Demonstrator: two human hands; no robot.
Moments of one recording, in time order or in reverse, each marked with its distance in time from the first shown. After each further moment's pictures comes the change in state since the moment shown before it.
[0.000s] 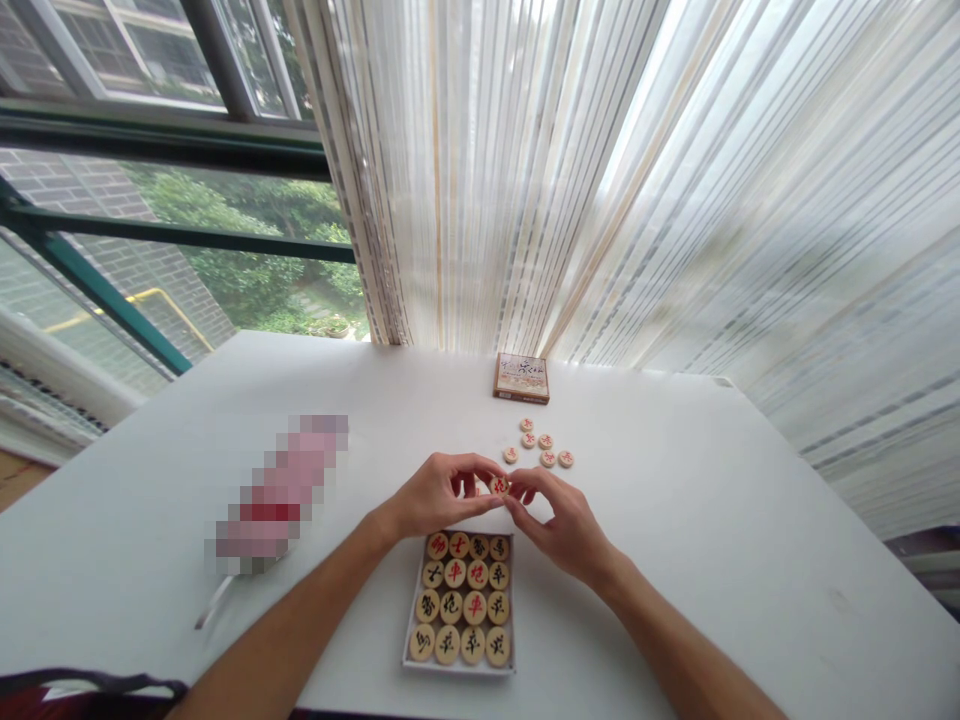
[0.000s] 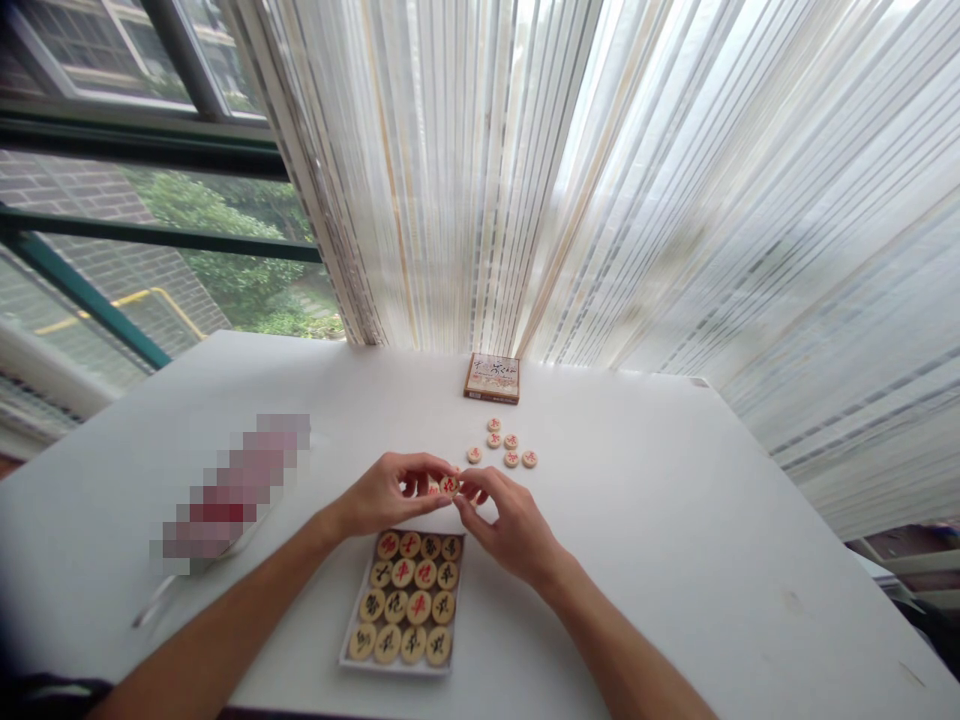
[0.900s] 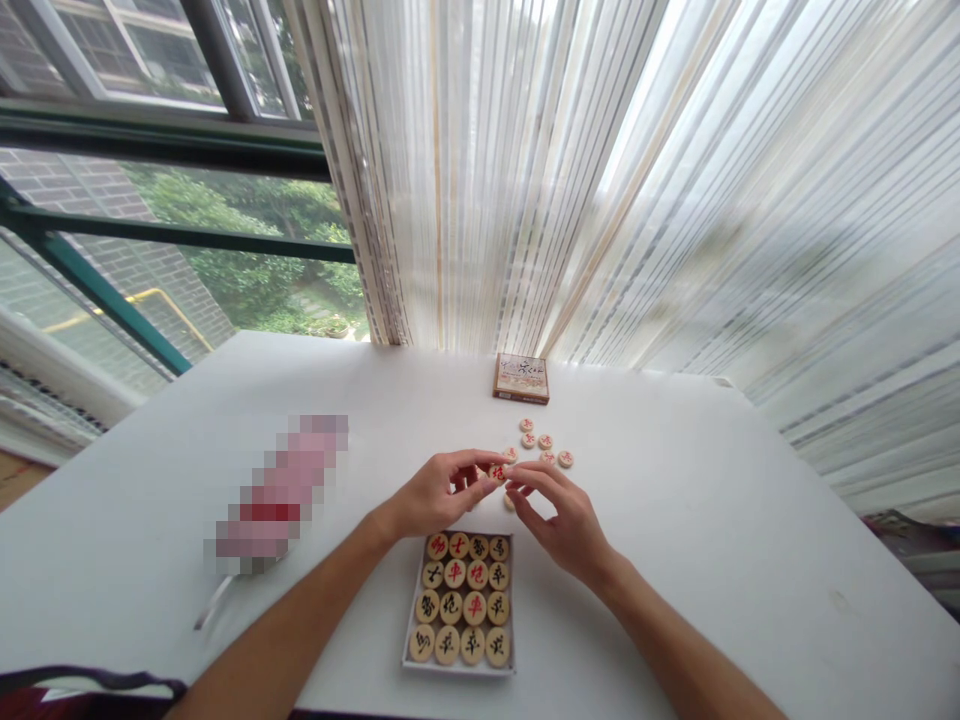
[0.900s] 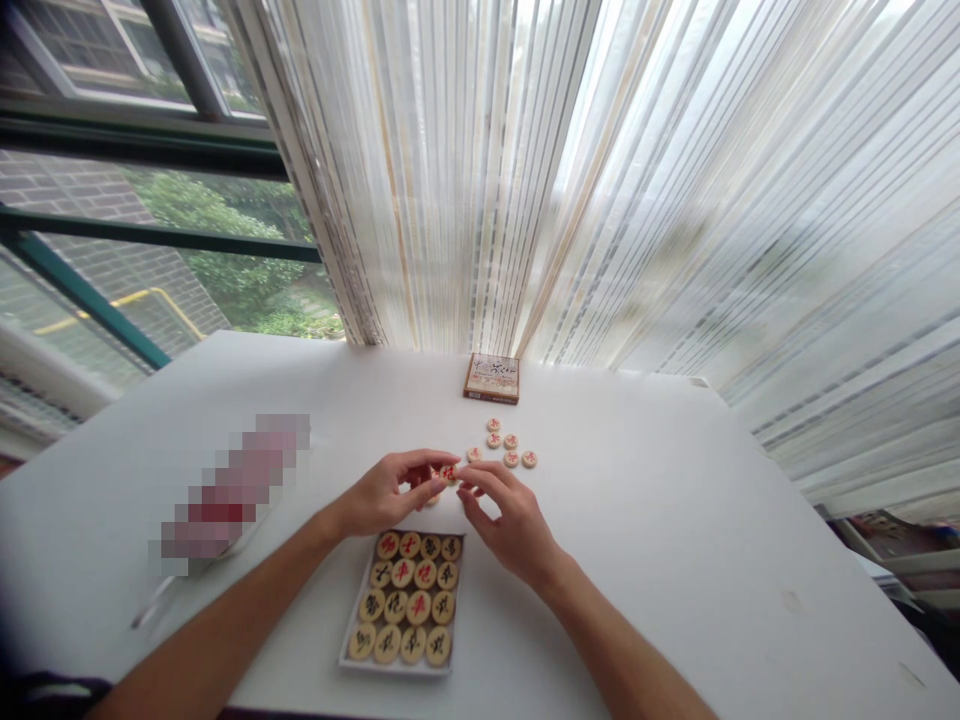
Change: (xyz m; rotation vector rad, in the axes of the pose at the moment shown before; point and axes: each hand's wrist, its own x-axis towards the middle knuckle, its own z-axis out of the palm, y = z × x) left_hand 0.000 0.001 0.002 -0.087 0.003 -0.027; right_hand 0.002 0.001 0.001 0.053 0.083 -0.059
